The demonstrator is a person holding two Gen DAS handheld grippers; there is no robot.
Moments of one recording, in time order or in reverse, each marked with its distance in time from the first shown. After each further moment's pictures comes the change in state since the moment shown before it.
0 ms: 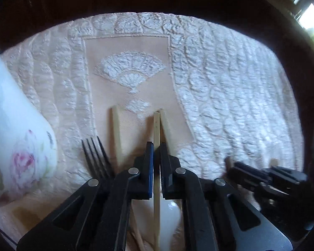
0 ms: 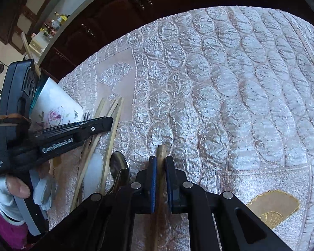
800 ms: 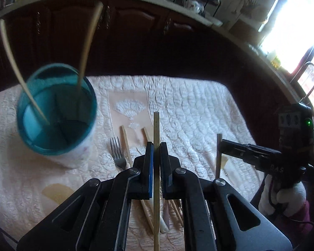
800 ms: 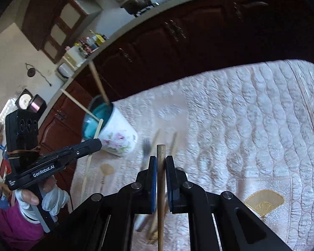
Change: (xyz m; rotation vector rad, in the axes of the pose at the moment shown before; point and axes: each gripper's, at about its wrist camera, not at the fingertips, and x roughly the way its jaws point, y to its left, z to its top) left arm -0.167 0.021 -0.054 0.030 -0.298 -0.163; right arm -0.104 0.050 0.011 -0.082 -0.183 0.176
